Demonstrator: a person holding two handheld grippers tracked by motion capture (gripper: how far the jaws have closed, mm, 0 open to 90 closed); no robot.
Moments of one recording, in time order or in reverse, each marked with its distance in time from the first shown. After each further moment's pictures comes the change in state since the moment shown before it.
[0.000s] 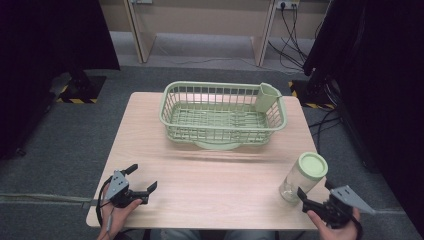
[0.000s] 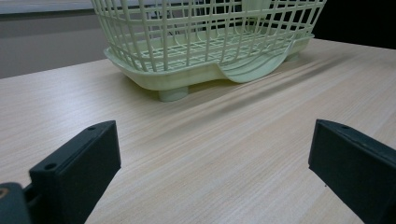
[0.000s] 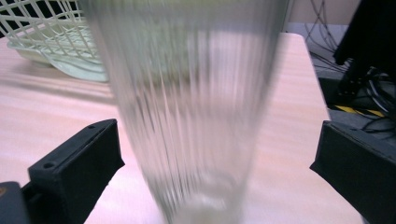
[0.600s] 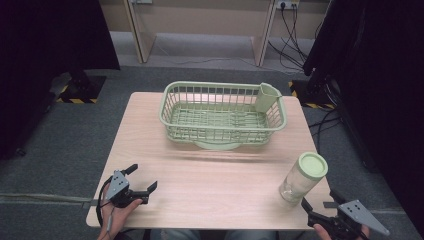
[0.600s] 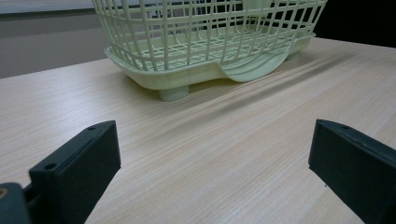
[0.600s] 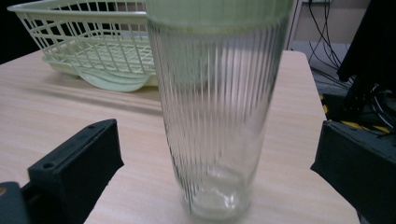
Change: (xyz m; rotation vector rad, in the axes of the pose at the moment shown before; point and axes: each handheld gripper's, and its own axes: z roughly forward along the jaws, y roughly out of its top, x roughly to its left) left arm 0.000 0.000 0.000 0.003 0.004 0.004; right arm 0.011 0.004 -0.027 -0.071 0.034 -0.018
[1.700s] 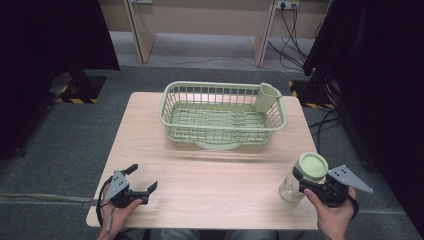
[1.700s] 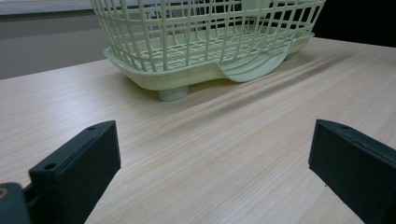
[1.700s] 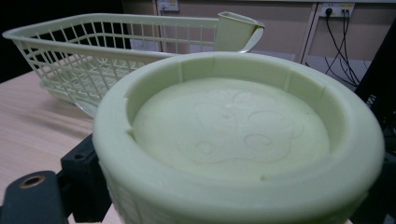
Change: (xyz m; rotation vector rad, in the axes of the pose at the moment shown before) left arm 0.000 0.000 0.000 0.000 -0.003 0.004; right arm -0.008 0.048 0.059 -0.021 0.055 -0.020
